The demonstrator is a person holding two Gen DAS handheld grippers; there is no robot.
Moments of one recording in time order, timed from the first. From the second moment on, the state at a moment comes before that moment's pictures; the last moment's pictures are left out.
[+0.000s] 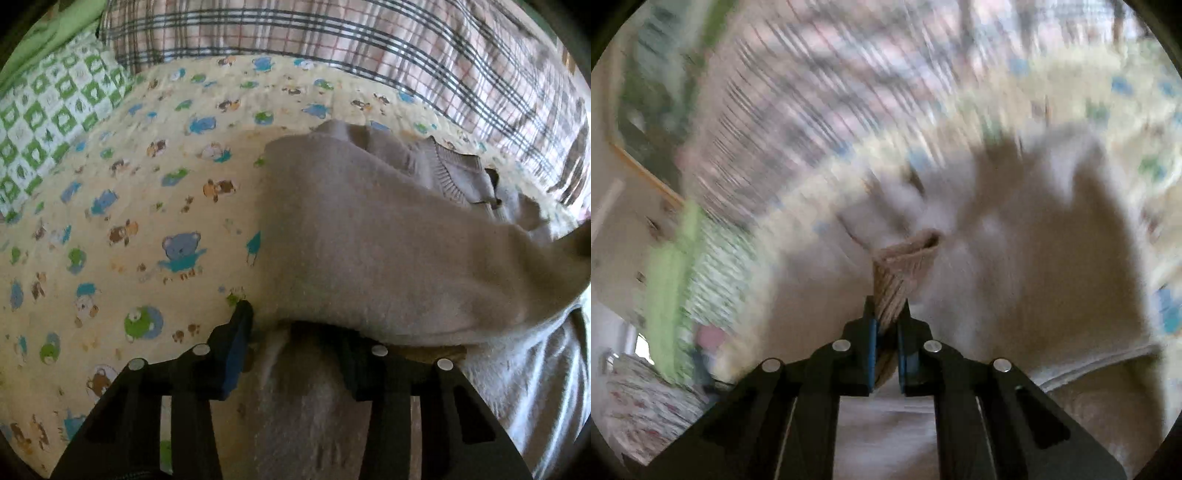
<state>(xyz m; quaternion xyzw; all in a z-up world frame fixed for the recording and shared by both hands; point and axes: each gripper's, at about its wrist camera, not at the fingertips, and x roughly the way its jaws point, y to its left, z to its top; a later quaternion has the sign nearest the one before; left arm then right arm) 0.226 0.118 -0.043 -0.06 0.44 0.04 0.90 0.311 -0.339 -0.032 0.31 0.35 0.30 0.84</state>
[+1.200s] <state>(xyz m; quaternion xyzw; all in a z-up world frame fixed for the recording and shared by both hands) 0.186 0.160 -0.037 -0.22 0.44 -0.06 0.87 0.300 -0.385 -0.097 0.23 0.41 0.21 0.86</state>
